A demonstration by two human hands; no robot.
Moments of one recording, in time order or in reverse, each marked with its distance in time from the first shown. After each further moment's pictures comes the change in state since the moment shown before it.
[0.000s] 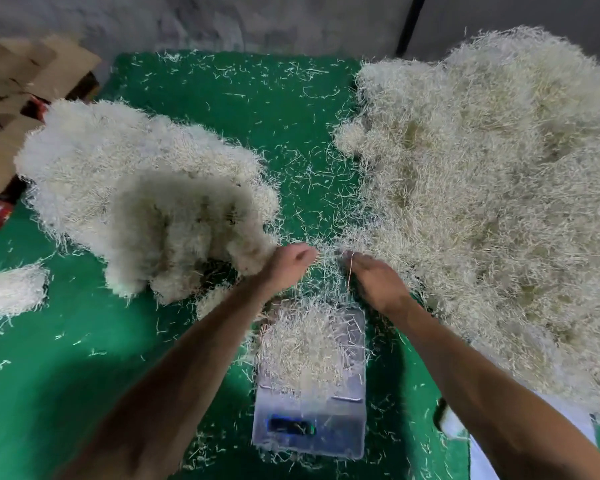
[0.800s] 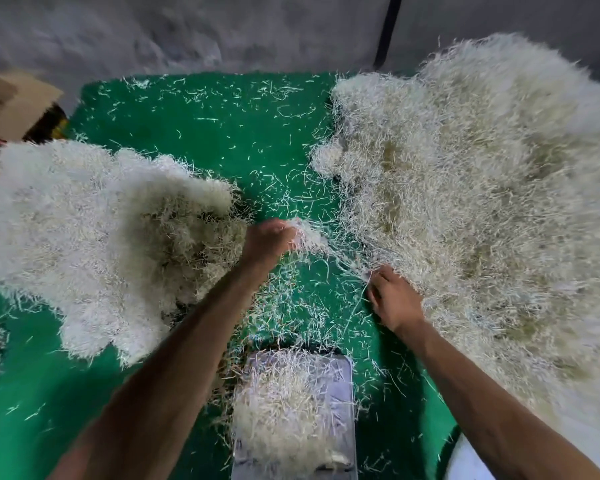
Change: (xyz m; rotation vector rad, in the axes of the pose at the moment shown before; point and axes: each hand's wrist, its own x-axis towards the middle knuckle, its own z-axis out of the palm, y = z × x) left_hand 0.089 0.064 -0.029 -0.134 0.269 -0.054; right_hand 0.027 0.073 0.004 0.082 0.200 0.227
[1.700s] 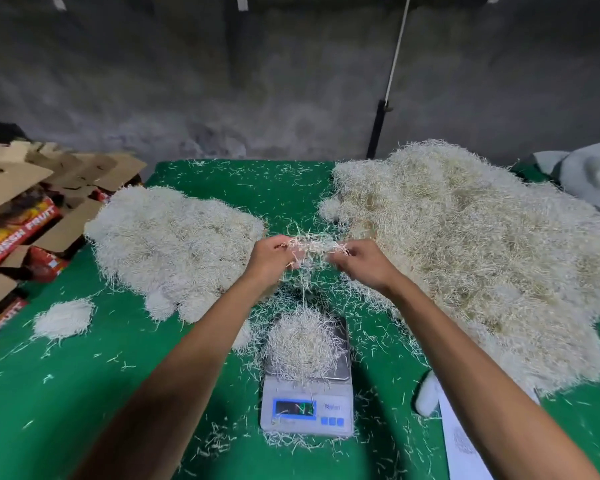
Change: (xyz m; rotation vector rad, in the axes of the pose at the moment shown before) left_hand -0.225 0.046 -0.089 -0.202 -0.004 0.134; right_hand -0.158 -0.155 -0.178 0.781 0.002 -0.166
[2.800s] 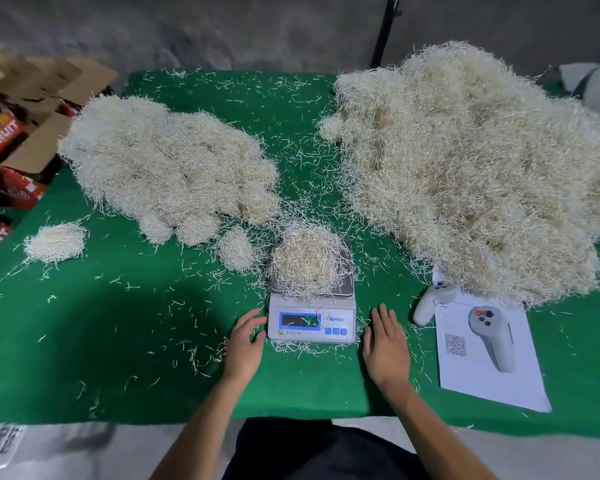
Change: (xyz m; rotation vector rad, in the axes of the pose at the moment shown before) left_hand -0.186 -0.277 0.012 0.234 0.055 -0.159; right_hand -0.207 0.223 0.160 -0.734 0.175 0.390
